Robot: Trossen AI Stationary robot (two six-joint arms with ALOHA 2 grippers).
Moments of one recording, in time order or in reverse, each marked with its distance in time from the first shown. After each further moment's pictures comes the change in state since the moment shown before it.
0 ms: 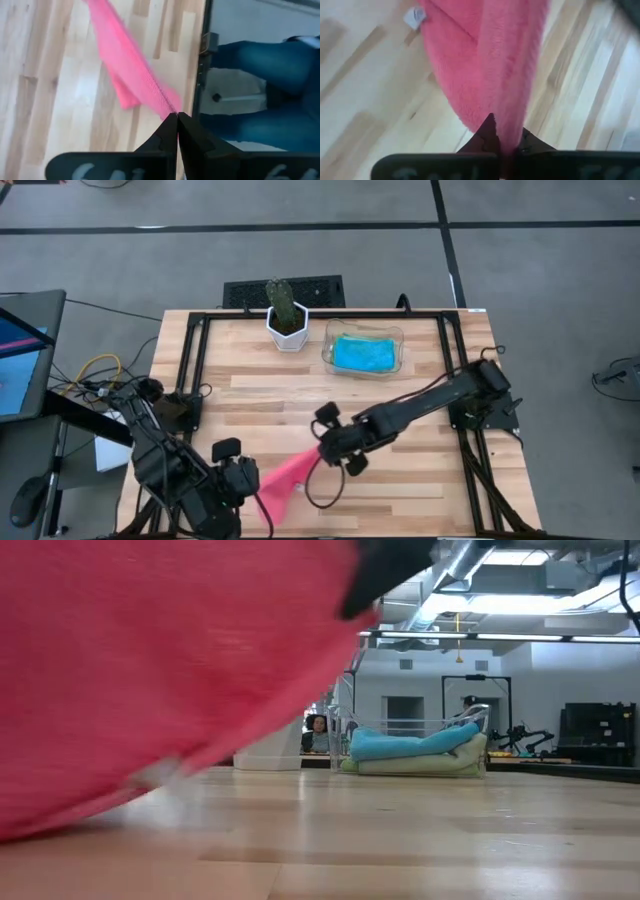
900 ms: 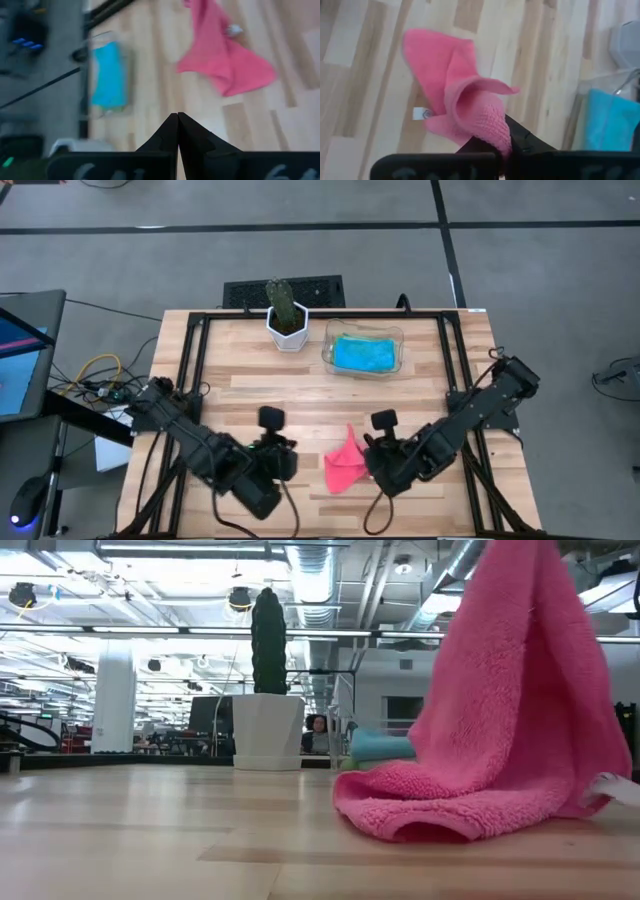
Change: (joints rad) left arm 0.182 0.060 -0.089 0.099 -0.486 0.678; right arm 0.271 -0.179 -0.002 -0.411 0.175 0.637
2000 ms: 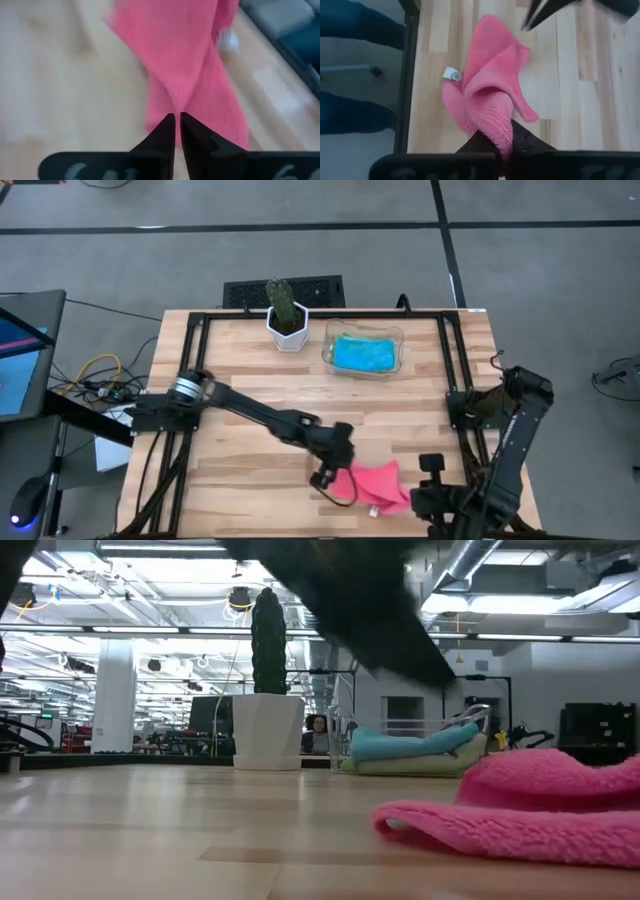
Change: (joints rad) left arm 0.362 0.148 -0.675 1.268 0.848 0.378; right arm 0.398 0.014 -0.016 -0.039 0.045 0.608
